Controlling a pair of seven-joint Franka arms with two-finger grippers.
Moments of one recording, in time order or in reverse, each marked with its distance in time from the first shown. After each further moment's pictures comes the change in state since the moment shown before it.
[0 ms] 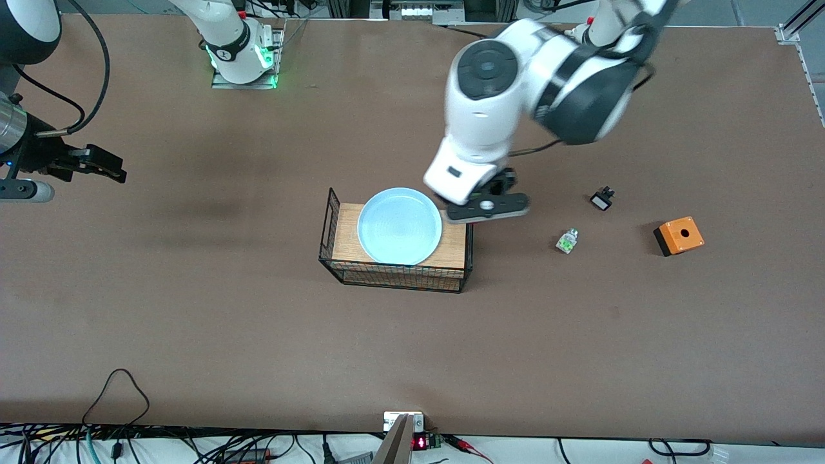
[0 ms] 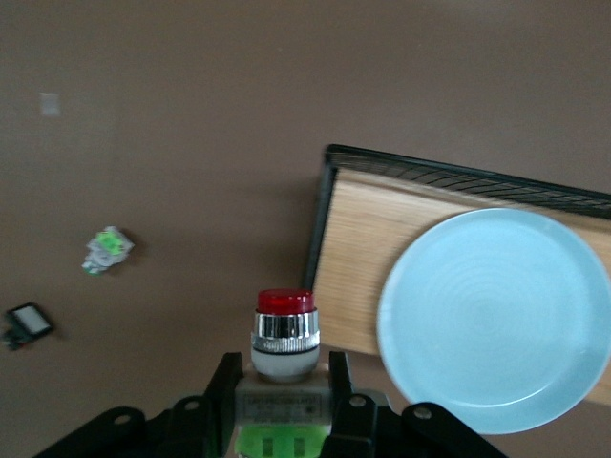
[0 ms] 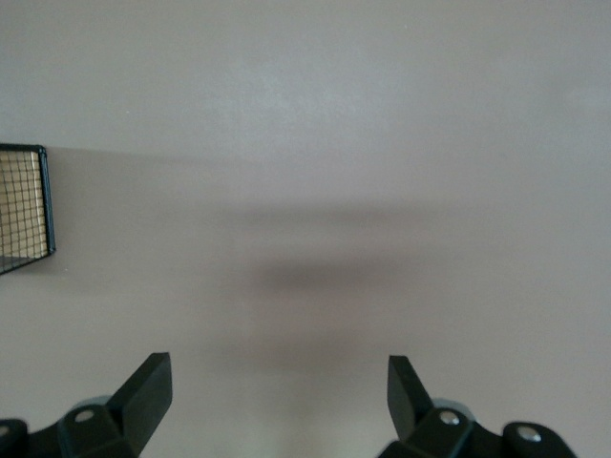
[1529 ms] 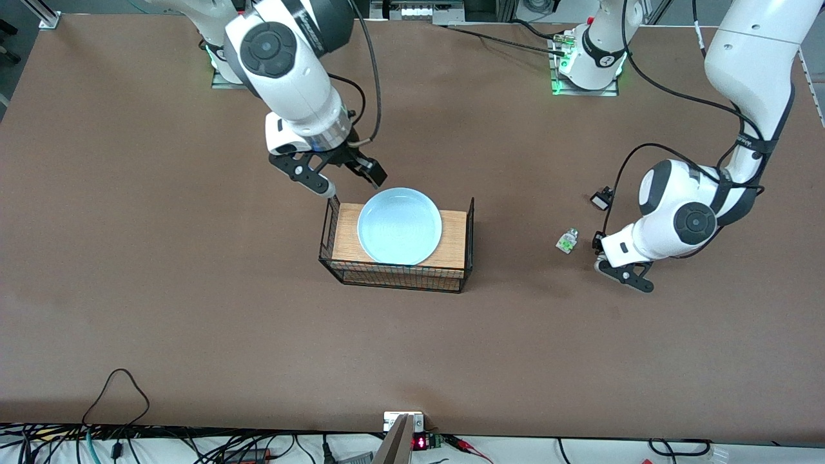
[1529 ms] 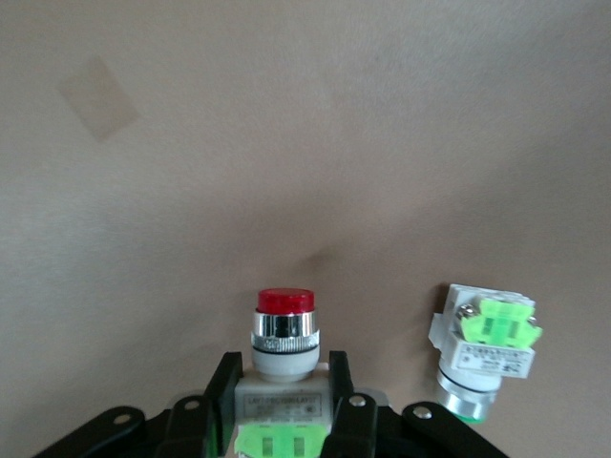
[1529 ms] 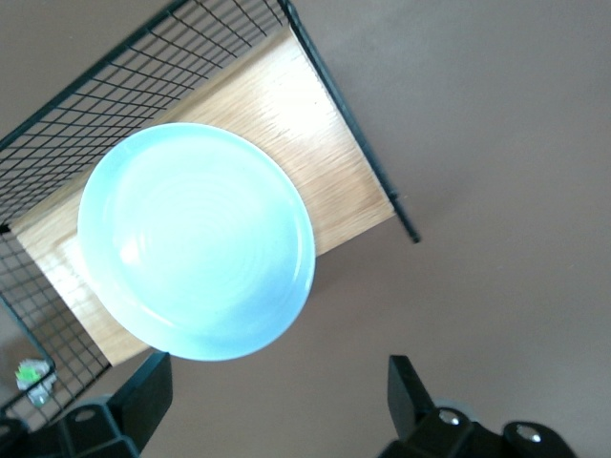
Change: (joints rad) left arm 0.614 0.043 0.015 -0.779 0.015 0.759 1.005; right arm 0.556 0.232 0.111 0.011 0.137 0.380 1.195
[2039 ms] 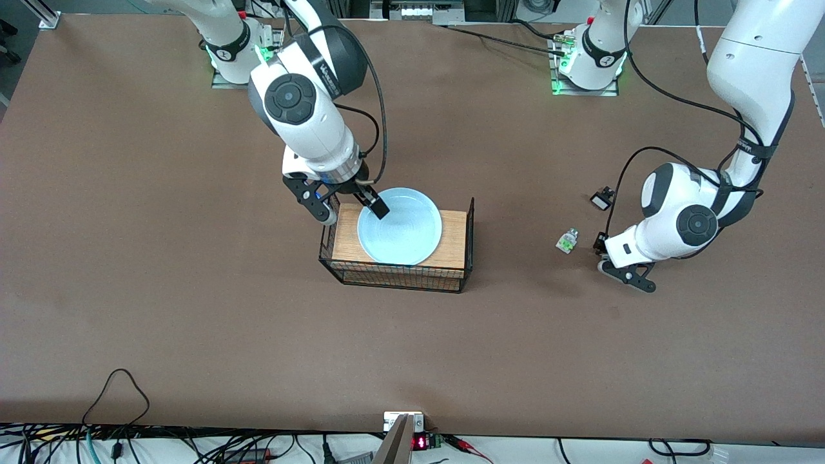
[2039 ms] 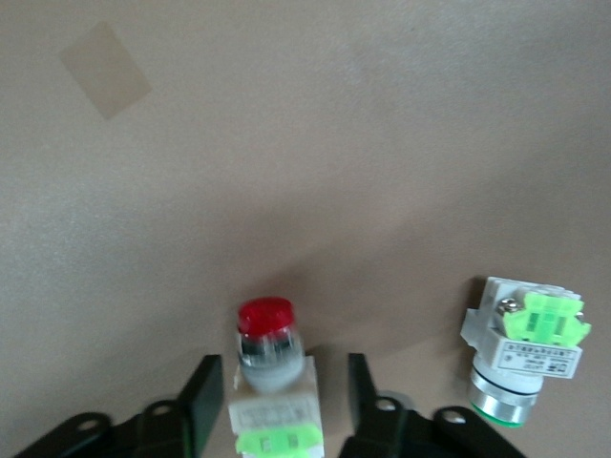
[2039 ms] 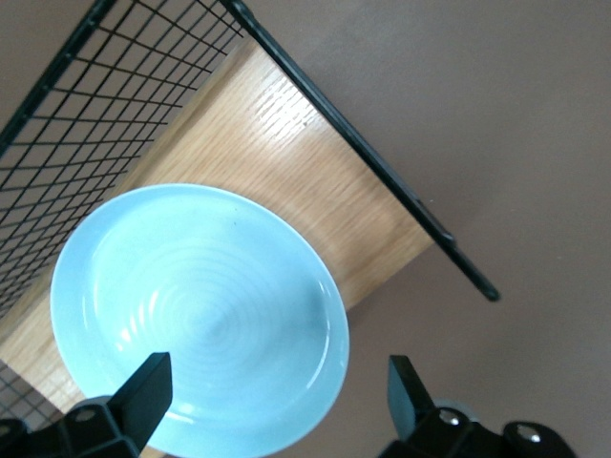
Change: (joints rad) left arm 0.024 0.012 -0.006 0.003 0.011 -0.003 0.012; right arm 0.001 0.111 -0.018 0.004 0.000 0.133 0.175
